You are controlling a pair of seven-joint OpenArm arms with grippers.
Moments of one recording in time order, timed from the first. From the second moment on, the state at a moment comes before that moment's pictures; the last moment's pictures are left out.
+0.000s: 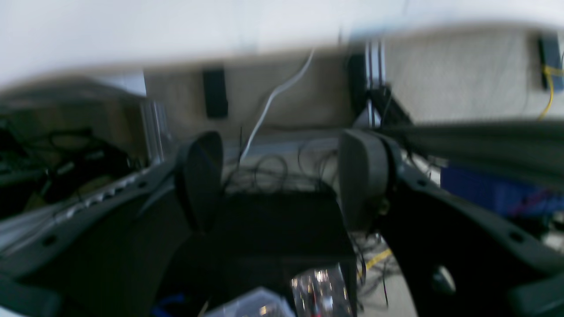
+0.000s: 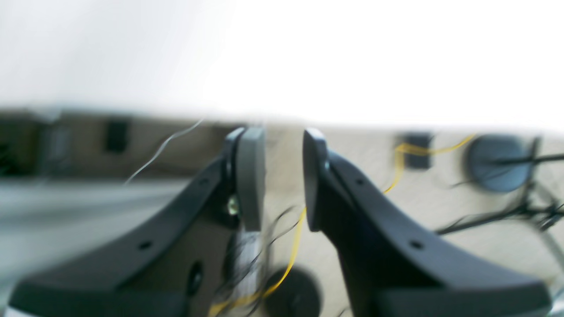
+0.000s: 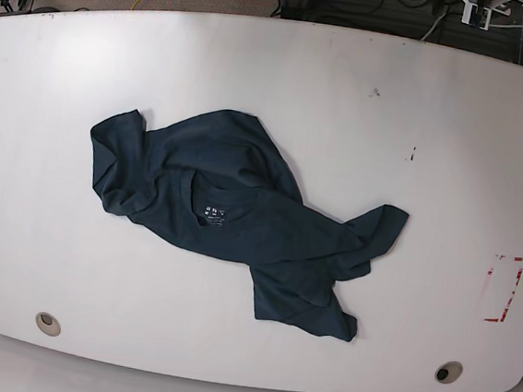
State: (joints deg) left arm 64.7 -14.6 -12.5 113.9 -10.0 -5.5 14.4; right arm -63.0 -2.2 10.9 113.5 4.2 15.7 -3.5
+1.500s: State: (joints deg) left arm 51.3 -7.8 -16.5 113.8 -9.8 -5.4 14.5; right arm -4.1 9.8 -7.0 112.0 -1.7 35.0 -44.5
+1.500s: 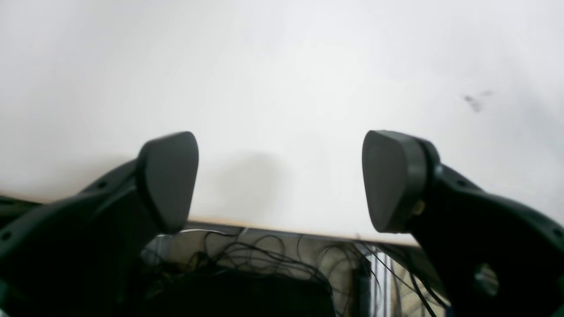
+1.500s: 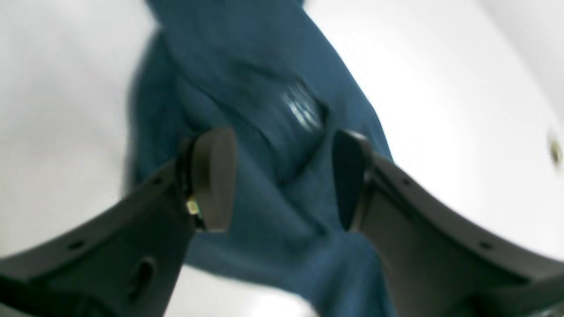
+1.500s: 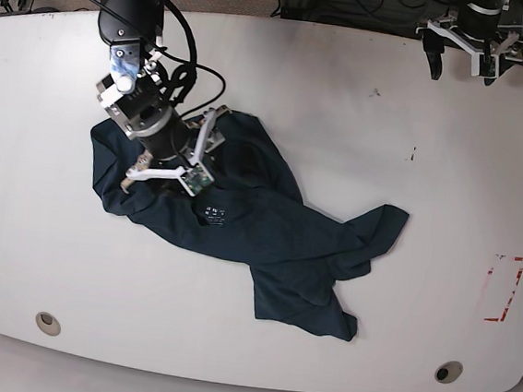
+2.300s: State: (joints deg) left arm 51.4 -7.8 -16.9 113.8 -9.8 -5.5 14.8; right arm 13.0 -0.8 -23.8 80.1 -19.4 35.1 -37.0
